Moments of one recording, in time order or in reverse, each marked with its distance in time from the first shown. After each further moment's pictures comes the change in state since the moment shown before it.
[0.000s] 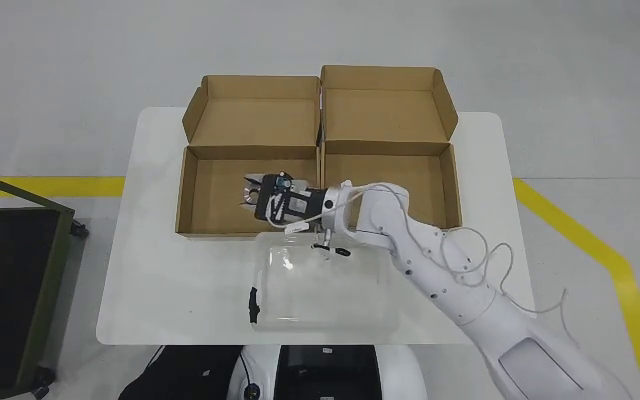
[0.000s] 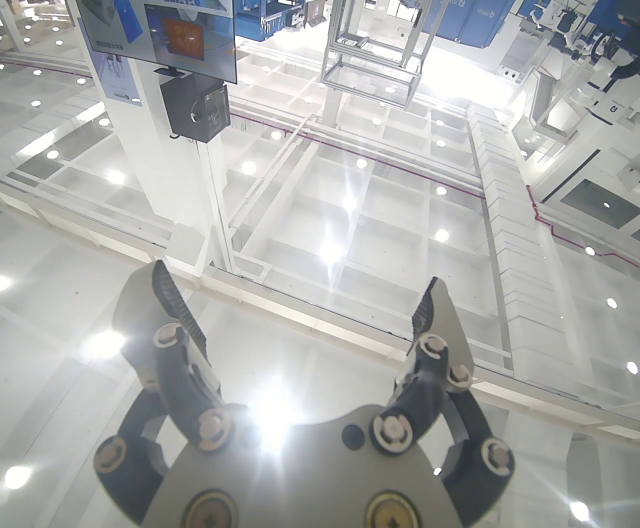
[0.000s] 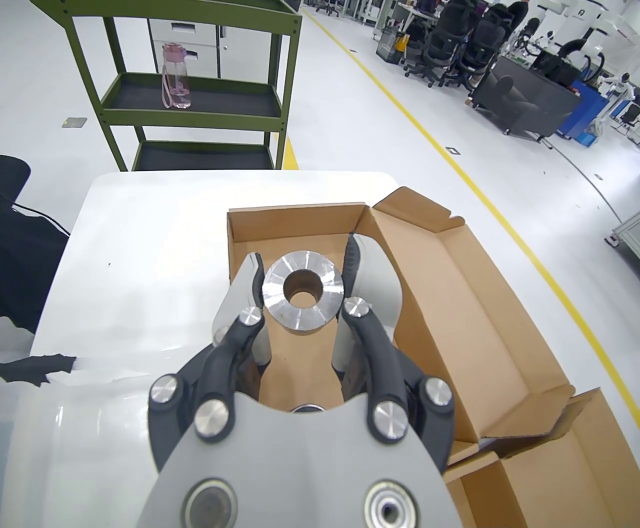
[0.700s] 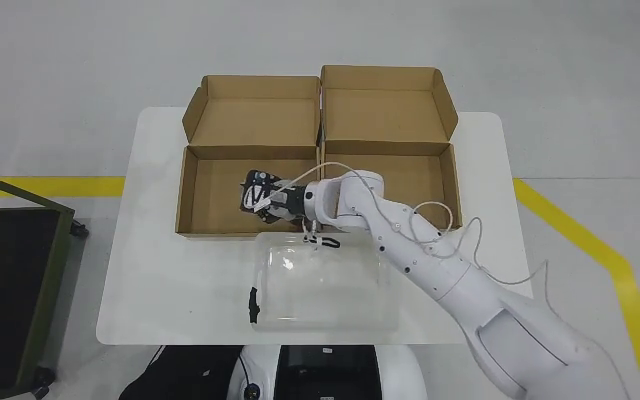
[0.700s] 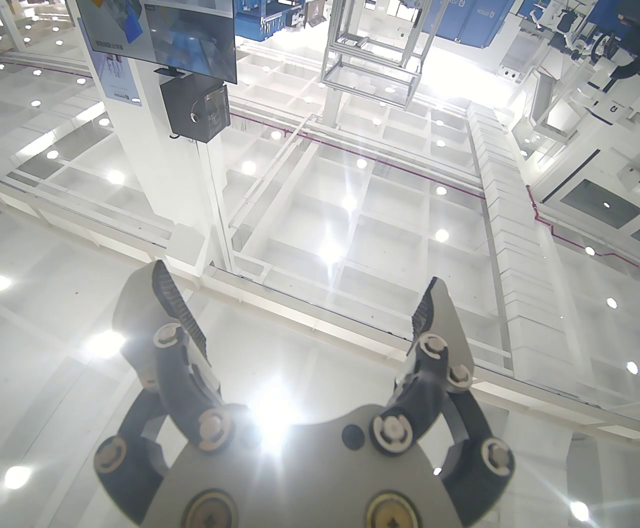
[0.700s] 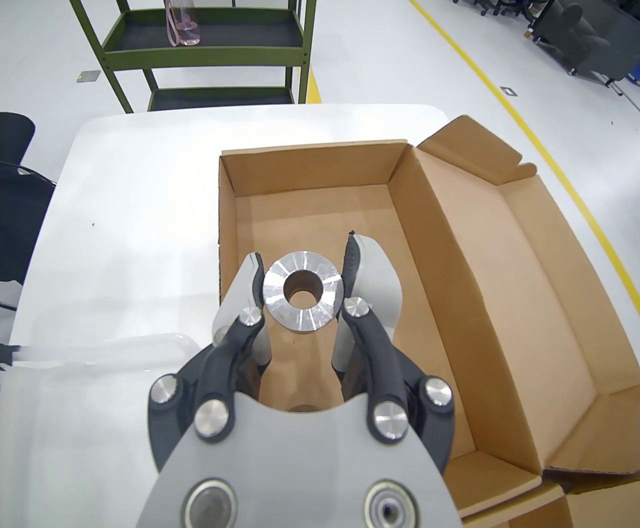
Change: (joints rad) left arm 0.000 0.000 0.000 0.000 0.000 0.000 0.000; right arm 0.153 -0.110 -0.131 0.310 0.078 -0.041 0.056
